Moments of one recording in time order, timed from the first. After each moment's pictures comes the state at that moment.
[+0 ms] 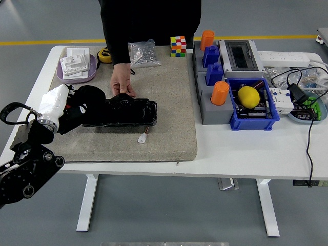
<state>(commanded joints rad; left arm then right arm) -0.47 0.33 -0.88 -1.05 1.83 0.44 0.33 -0.07 -0.29 1.21 0.31 -0.50 0.09 -0.17</state>
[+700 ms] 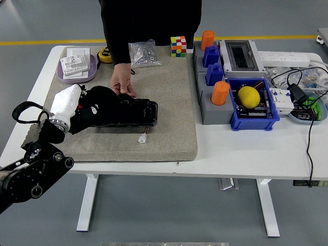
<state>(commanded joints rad) -0.52 0.29 -0.78 -1.07 1.80 0.43 0.33 -0.07 -0.30 1.19 0.31 -0.50 0.09 -0.17</state>
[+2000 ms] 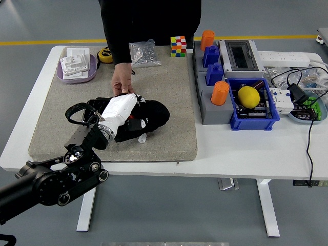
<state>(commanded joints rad) -0.64 0.21 -0.50 -1.14 1.77 0.42 0.35 -0.06 -0.30 1.19 0.30 -0.50 0.10 -0.17</state>
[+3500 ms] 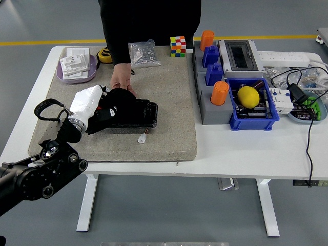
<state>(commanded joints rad) -0.57 0.28 -0.68 -1.06 1.81 0.43 0.36 -0.07 -0.30 1.20 0.31 -0.50 0.09 -0.17</state>
